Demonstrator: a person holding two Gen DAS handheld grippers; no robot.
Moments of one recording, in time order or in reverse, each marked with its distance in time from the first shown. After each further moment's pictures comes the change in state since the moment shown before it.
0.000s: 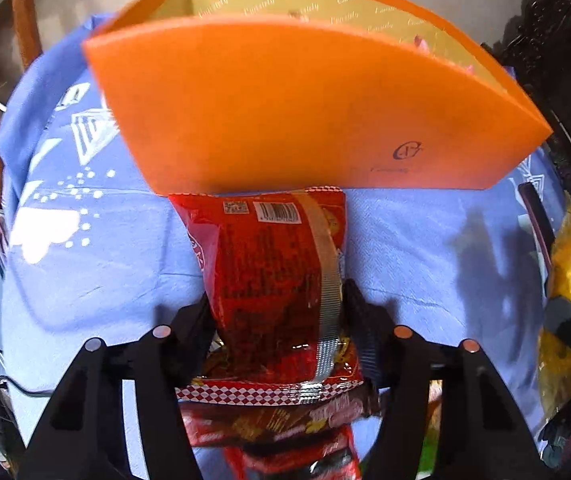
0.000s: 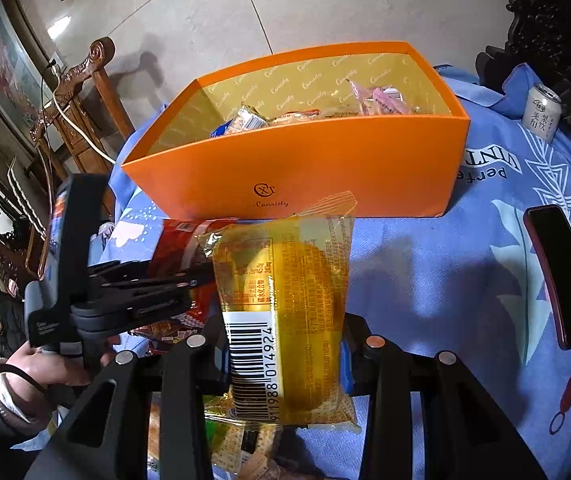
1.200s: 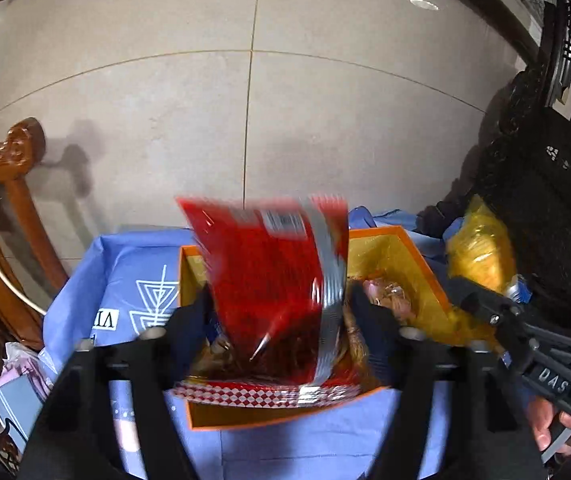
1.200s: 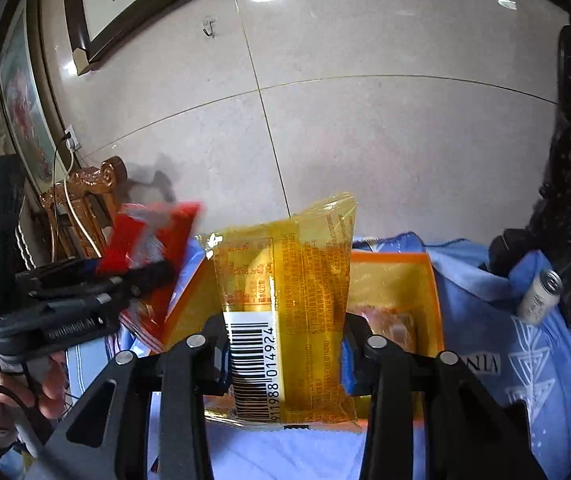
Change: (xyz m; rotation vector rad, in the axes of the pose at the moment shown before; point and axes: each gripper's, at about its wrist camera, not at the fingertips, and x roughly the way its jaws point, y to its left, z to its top) left arm -0.152 -0.025 0.176 0.081 -0.360 -0.029; right arm -0.041 0.024 0.180 -0.096 -0.297 -0.029
